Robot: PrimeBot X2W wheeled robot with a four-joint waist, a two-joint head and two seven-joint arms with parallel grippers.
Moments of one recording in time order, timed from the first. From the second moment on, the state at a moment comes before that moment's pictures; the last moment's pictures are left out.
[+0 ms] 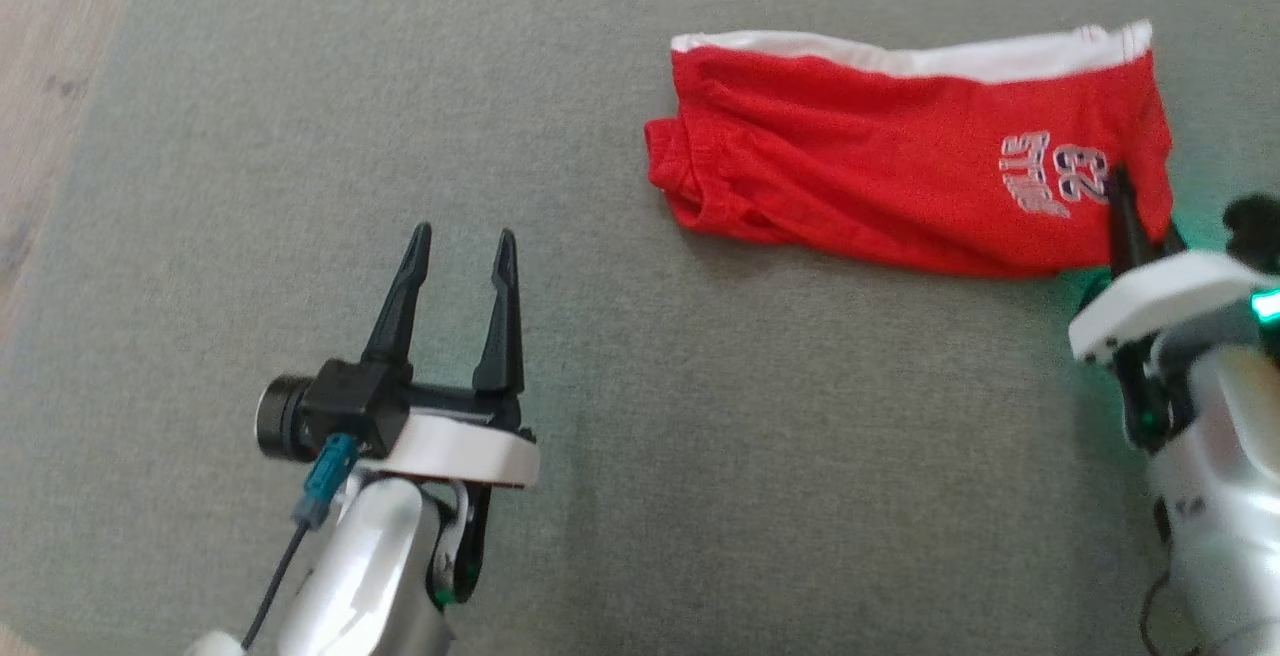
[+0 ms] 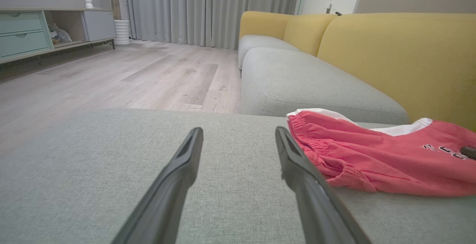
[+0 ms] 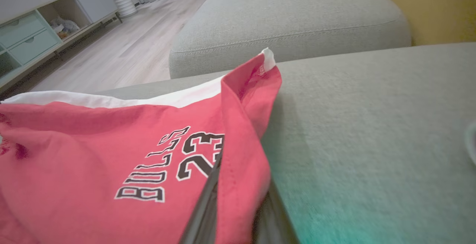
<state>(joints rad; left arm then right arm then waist) -0.31 0.04 -0.35 0.31 -0.28 0.07 -0.26 -0.59 -0.24 0.05 0.85 0.34 0.13 -0.16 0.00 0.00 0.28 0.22</state>
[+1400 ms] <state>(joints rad) -0.25 0.04 -0.39 0.36 -0.34 0.05 -0.26 -0.56 -0.13 0.18 0.74 0.32 0.13 -0.11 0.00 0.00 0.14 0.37</state>
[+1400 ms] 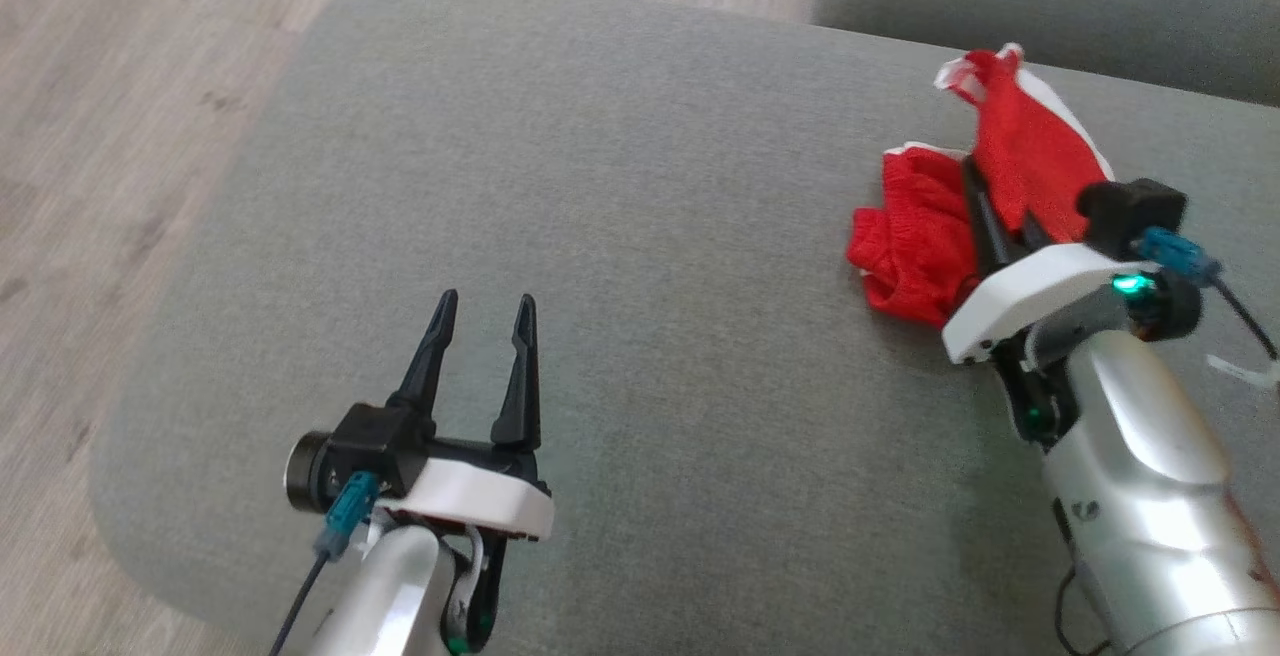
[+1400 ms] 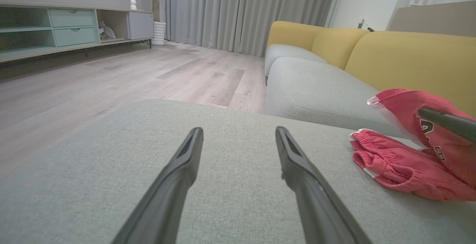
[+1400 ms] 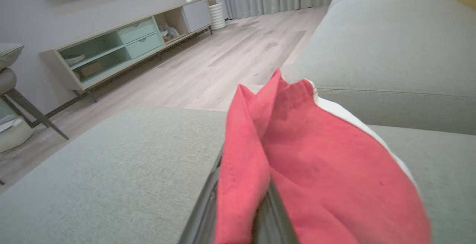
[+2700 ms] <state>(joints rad) -0.24 0.04 -0.28 0.37 -0.31 0.05 -0.26 -0.33 -0.19 0.15 0.53 0.22 0.13 -0.25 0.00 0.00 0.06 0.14</state>
